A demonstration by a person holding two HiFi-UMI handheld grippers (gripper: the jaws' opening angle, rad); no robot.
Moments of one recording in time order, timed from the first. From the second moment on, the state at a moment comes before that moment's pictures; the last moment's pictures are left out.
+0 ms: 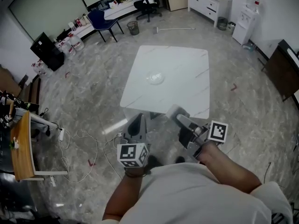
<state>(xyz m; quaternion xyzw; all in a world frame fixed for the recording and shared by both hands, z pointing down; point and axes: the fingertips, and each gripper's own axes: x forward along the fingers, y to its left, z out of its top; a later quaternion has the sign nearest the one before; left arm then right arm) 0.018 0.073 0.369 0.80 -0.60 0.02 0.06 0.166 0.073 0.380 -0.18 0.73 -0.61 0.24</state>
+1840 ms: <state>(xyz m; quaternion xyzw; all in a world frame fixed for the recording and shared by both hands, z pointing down) -0.106 -0.396 0.525 0.86 -0.48 0.06 0.14 -0.007 -0.386 0.571 -0.32 0.68 -0.64 0.16</state>
